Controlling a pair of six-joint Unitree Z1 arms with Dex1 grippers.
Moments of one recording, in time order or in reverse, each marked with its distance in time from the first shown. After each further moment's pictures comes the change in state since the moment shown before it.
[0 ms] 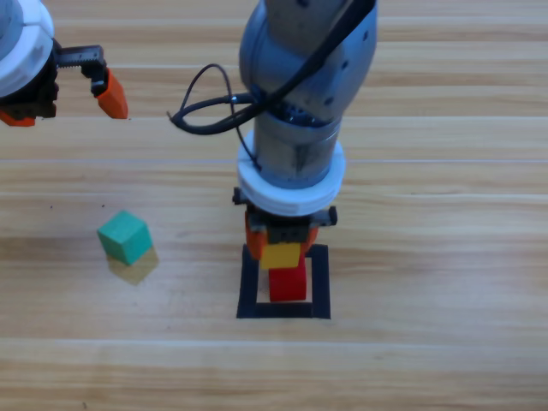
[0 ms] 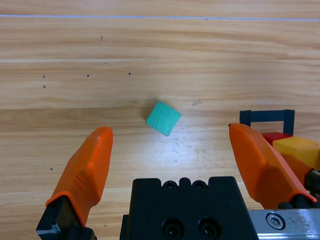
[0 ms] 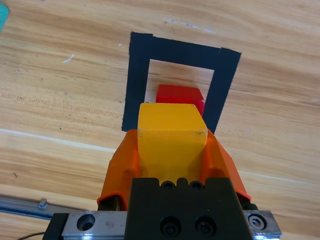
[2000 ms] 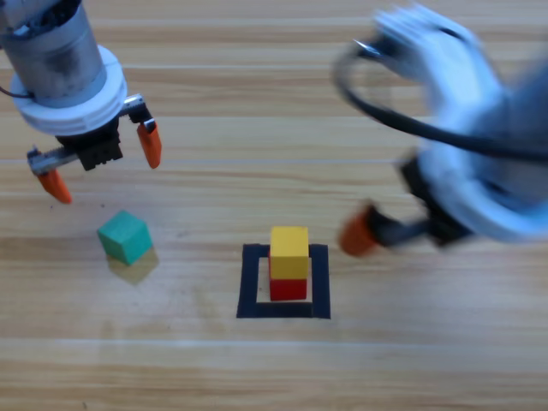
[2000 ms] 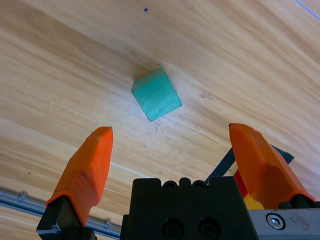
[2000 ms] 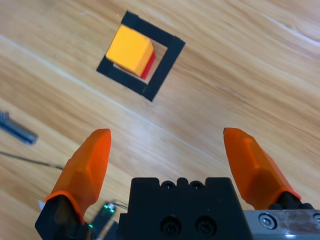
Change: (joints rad) arm 0 0.007 0.290 -0.178 0.199 -0.075 -0.541; arm 1 0.071 -0.662 0.882 -0.552 -0.153 -0.308
